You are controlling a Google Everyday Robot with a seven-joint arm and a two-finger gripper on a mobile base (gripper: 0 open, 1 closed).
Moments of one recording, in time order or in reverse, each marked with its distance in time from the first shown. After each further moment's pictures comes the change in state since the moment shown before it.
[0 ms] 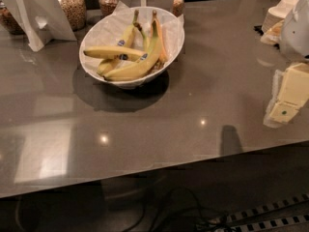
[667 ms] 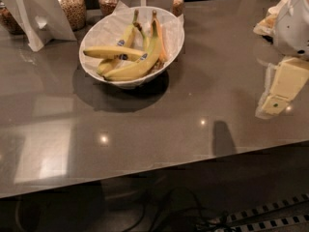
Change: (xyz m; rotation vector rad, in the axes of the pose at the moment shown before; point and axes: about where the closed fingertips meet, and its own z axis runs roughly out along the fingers) arm -0.016 -0.014 0.001 0.052 -0.053 -0.052
